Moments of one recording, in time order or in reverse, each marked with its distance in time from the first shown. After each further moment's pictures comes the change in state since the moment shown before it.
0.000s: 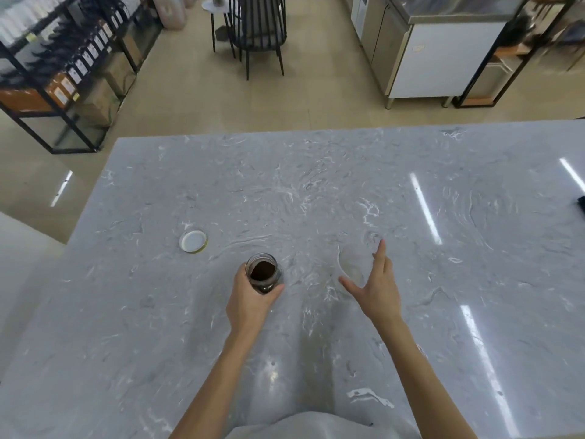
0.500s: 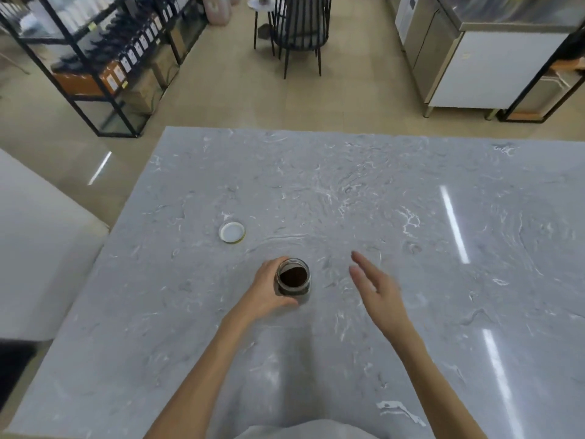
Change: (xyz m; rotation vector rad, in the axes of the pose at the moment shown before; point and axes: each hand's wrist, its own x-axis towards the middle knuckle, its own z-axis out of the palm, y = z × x) left_hand 0.046 -0.036 -0.047 0.031 -0.447 0.274; right_hand -0.021 -0.080 0.003 0.482 -0.271 -0.075
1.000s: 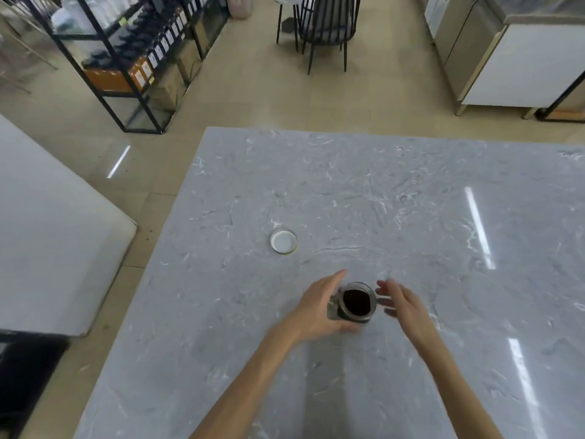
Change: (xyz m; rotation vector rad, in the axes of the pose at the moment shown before) left_hand -0.011 -0.015 -0.045 0.019 -0.231 0.048; right_hand 0.031 -0.010 0.092 0.163 -0.010 0.346
